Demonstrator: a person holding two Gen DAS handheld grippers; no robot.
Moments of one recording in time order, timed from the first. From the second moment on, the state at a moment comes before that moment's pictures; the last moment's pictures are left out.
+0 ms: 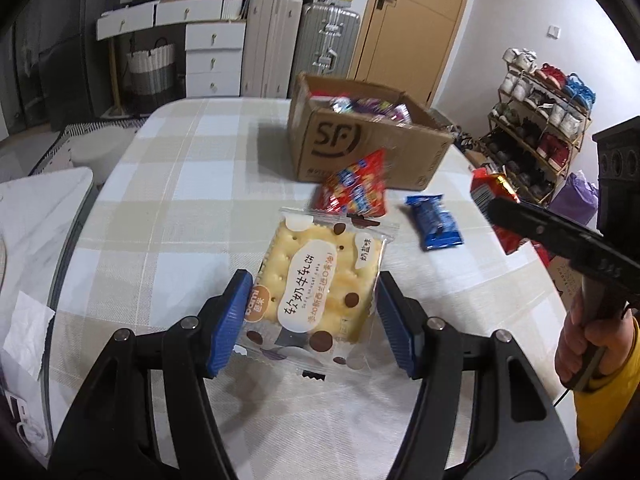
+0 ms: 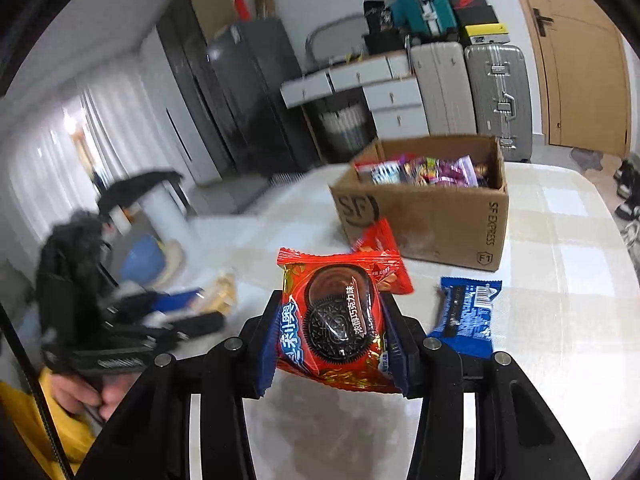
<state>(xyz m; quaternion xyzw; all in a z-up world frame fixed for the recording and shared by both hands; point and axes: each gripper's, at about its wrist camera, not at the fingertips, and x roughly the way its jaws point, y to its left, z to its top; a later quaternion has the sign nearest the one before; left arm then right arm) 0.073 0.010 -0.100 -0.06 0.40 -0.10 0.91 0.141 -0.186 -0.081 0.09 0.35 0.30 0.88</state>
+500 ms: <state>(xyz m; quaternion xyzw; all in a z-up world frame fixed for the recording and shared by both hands) 0.026 -0.028 -0.047 -0.05 0.36 -0.13 0.92 0.066 -0.224 -0.048 0.19 0.31 0.32 0.88</state>
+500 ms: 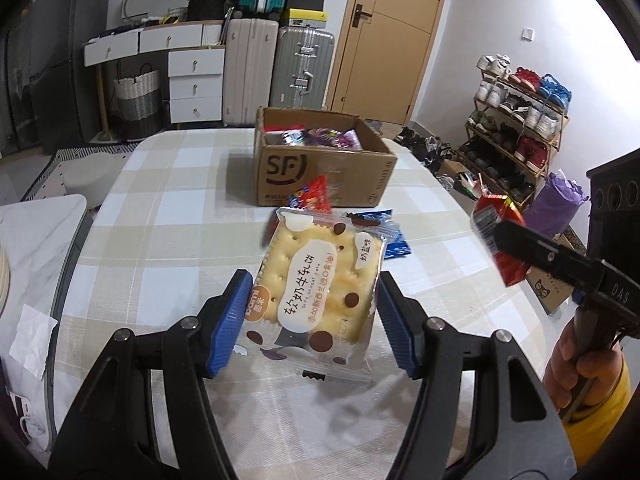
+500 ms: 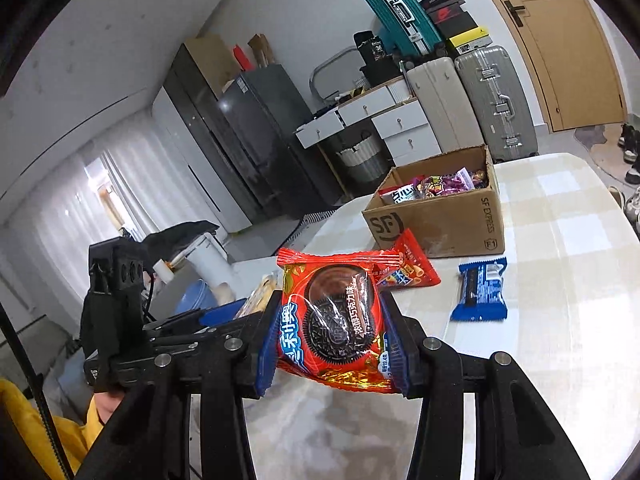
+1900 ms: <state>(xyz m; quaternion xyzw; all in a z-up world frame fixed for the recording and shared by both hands) 0.223 -0.021 0.078 -0.05 0.35 -0.13 0.93 0.245 -0.211 0.072 0.11 0.27 0.31 0.91</state>
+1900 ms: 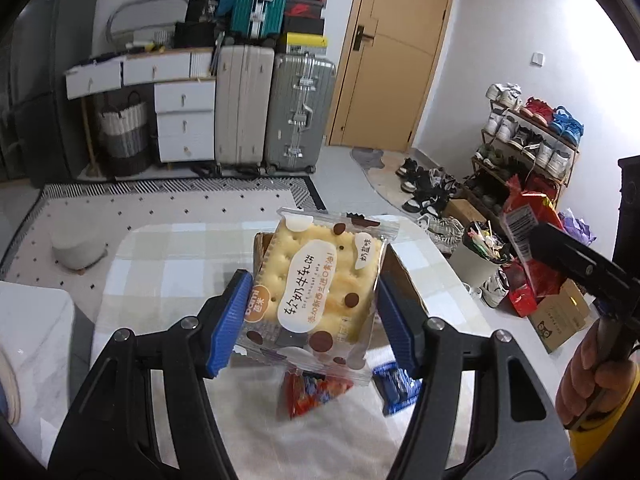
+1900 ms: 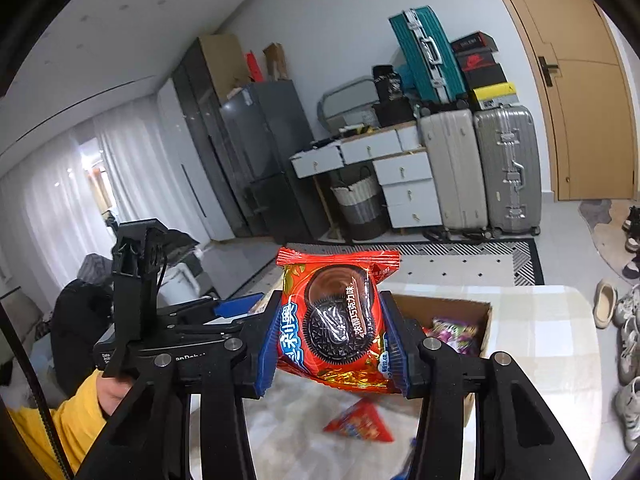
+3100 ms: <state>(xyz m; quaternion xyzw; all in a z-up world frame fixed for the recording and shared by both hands) 0.454 -0.098 -0.061 -0.01 0.48 -0.12 0.87 0.398 -0.217 -0.046 0.13 0.39 0.26 0.87</state>
